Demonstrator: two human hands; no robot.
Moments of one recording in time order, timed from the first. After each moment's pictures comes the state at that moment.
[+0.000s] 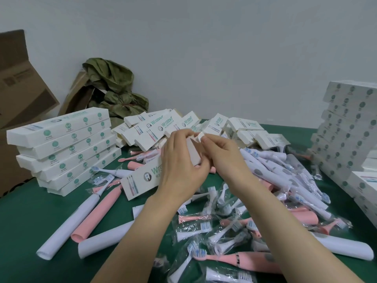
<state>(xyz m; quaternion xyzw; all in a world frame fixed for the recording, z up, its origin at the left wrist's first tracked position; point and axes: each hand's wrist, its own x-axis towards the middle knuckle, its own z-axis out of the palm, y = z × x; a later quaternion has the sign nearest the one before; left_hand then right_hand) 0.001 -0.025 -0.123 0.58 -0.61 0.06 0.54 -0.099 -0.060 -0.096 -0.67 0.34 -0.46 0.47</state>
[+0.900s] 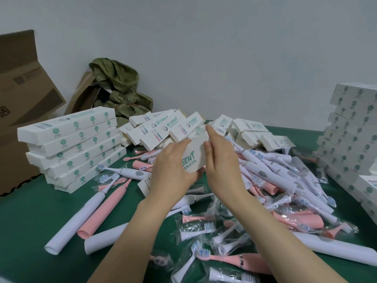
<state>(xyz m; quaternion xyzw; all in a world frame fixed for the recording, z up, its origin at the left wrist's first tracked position) 0.032 -0.032 -0.141 0.62 -0.62 0.05 0.48 -0.086 -0.061 -0.127 -0.78 0.34 -0.50 0.17</state>
